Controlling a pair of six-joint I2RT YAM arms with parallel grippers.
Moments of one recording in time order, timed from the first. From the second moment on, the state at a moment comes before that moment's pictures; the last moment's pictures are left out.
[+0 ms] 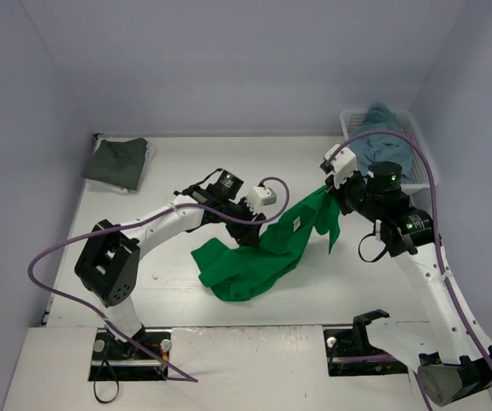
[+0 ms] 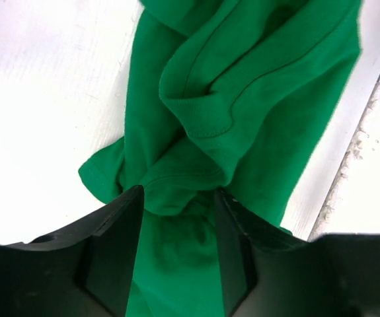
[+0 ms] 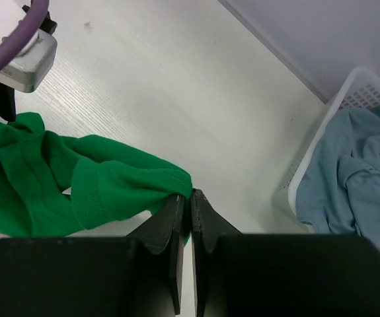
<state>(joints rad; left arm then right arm) -0.68 1.73 1.31 -0.55 0.54 0.18 0.28 0.99 1.14 -0.61 -0.21 -0.46</state>
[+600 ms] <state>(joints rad) -0.68 1.76 1.31 -0.50 0.62 0.22 0.28 1.02 1.14 -0.61 -0.23 -0.45</state>
